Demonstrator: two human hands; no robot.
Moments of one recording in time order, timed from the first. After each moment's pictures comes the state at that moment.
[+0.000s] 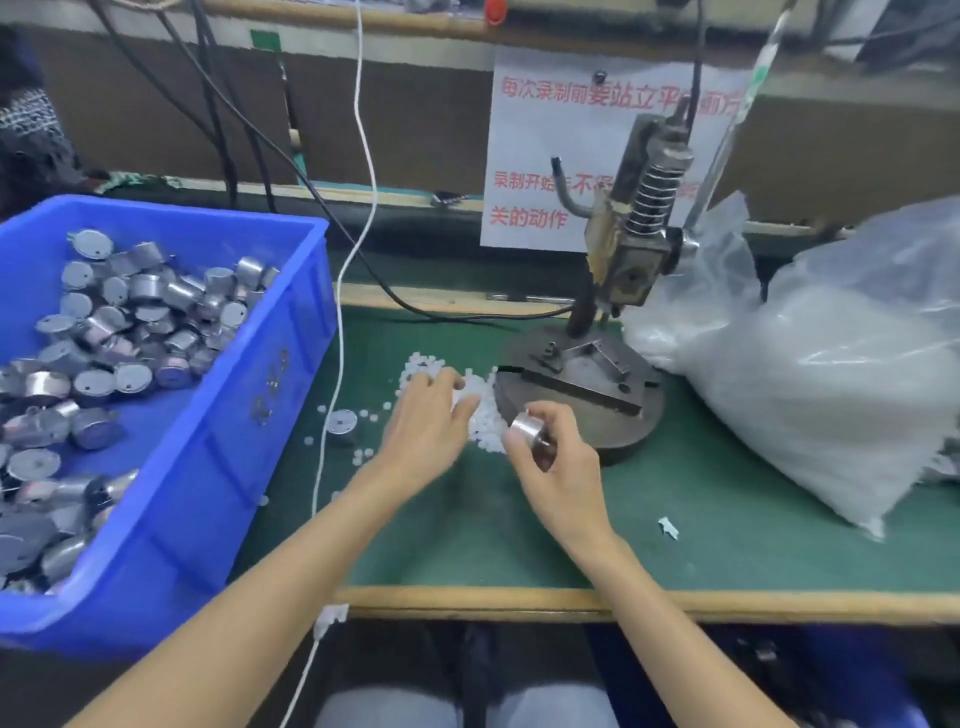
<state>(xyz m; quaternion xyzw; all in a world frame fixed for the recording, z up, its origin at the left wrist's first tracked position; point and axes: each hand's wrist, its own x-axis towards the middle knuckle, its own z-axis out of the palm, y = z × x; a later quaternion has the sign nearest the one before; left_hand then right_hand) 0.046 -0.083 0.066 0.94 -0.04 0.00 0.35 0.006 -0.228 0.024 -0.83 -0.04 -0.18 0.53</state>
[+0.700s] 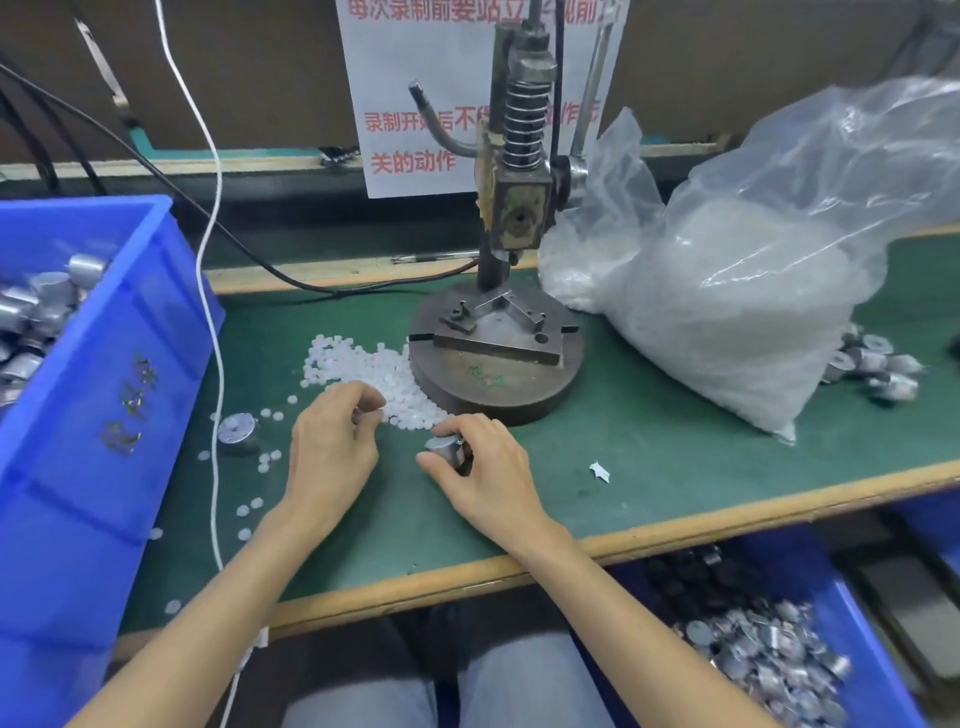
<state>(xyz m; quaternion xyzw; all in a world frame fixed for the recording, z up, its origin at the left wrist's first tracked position) 0.043 -0.085 0.020 0.92 -0.10 0.15 0.36 -0.007 -0.238 -0.005 -0.90 -0.04 -0.17 0.41</state>
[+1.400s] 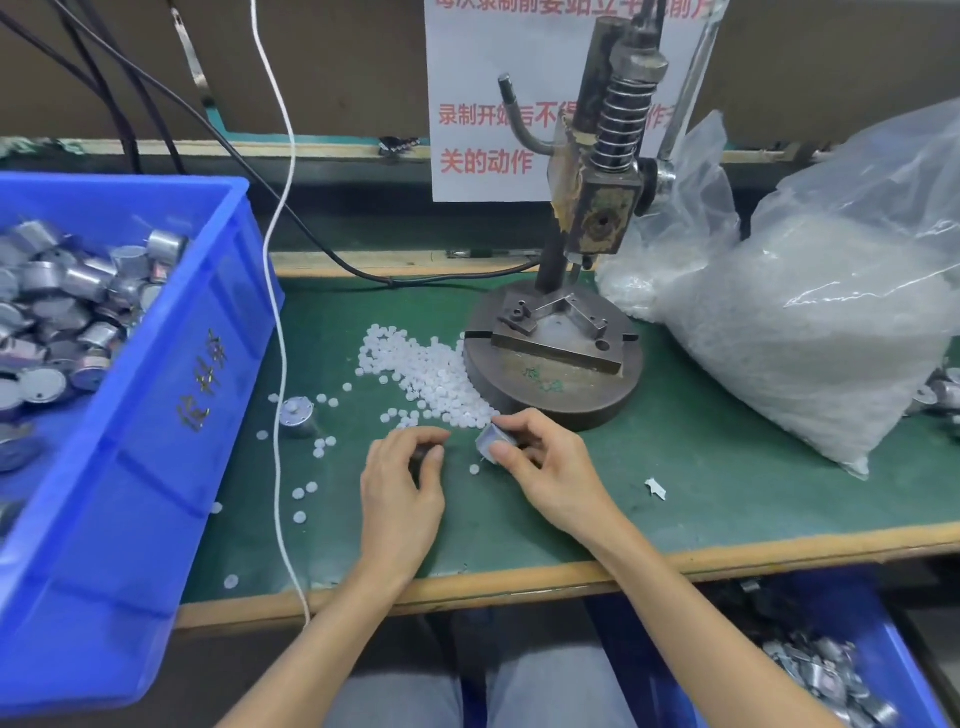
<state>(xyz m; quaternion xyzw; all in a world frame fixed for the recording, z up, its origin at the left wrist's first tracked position) -0.004 -0.095 0.004 0.87 -0.02 0.13 0.47 0.001 -0.252 0.004 -0.81 -0.04 -0.05 0.58</state>
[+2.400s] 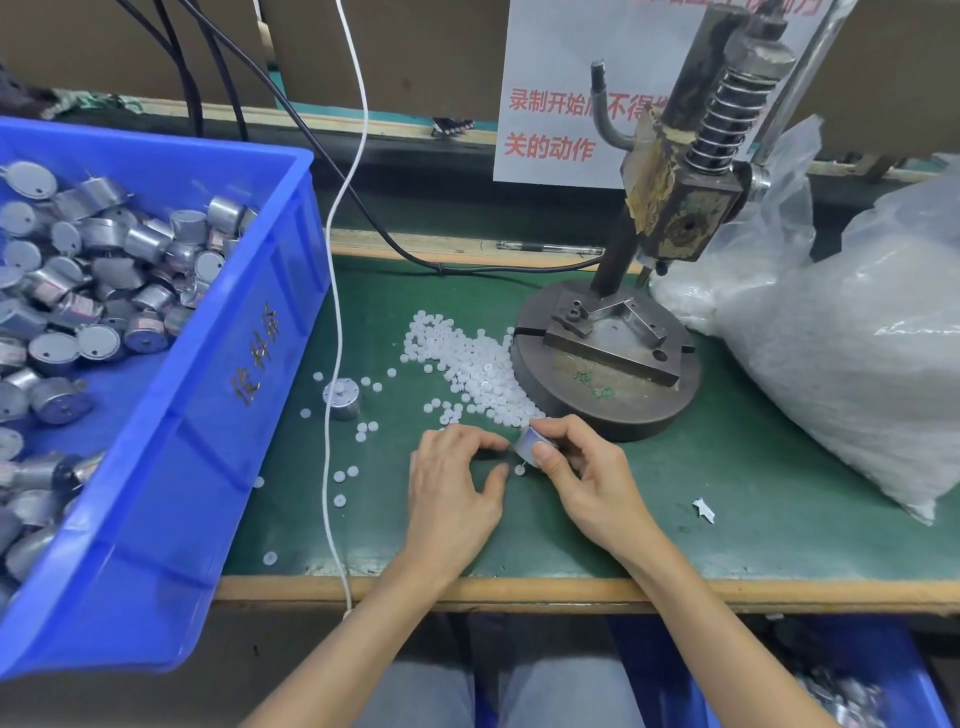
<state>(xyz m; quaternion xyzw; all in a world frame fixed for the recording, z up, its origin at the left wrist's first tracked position) -0.004 -0.098 0.002 0.89 -0.04 0.09 0.43 0.002 -0.248 -0.001 -0.83 -0.10 -0.07 0.55</state>
